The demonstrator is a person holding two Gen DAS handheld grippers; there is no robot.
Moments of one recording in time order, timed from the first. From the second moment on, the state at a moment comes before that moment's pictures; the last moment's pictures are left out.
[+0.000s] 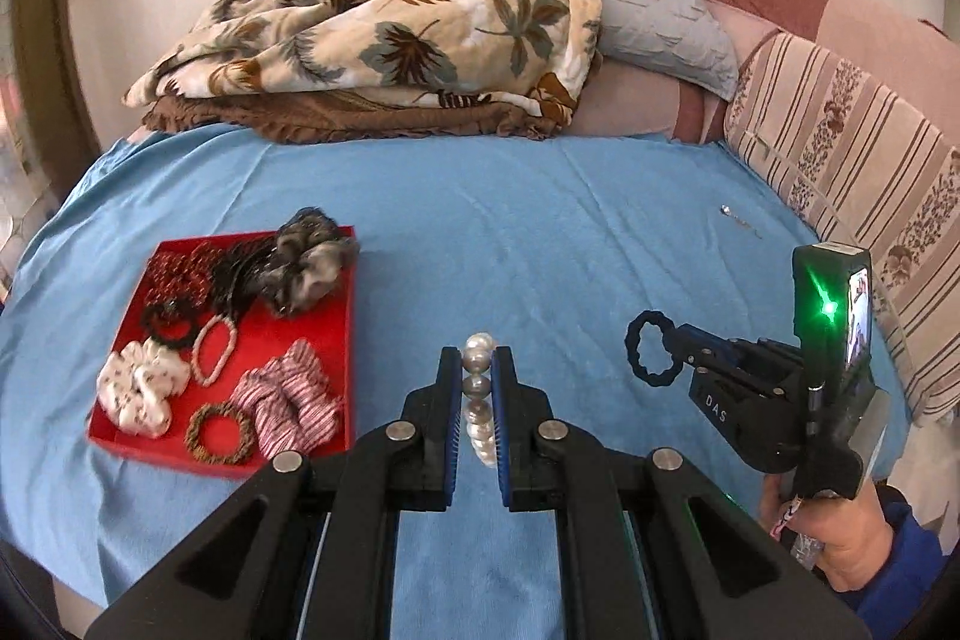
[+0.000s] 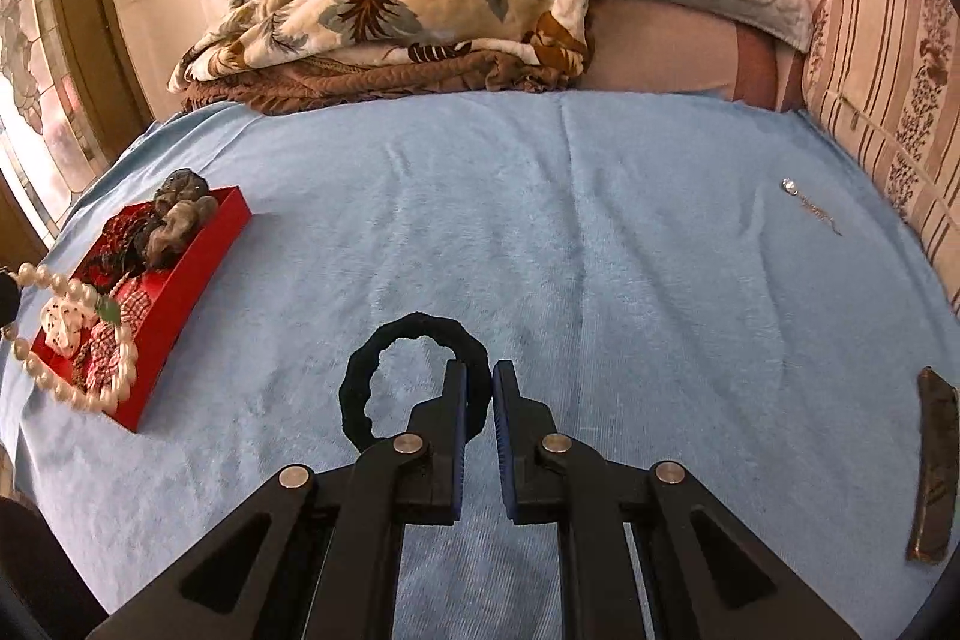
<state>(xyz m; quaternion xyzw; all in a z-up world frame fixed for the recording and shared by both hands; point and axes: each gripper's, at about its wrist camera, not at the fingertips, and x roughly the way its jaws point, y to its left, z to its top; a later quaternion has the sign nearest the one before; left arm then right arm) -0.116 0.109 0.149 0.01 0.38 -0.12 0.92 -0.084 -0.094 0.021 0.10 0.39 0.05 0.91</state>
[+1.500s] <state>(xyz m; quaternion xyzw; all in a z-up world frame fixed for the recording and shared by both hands) -0.044 0.258 0.134 0.01 0.32 -0.03 0.95 -0.116 0.038 0.088 0.07 0.38 0.11 0.91</state>
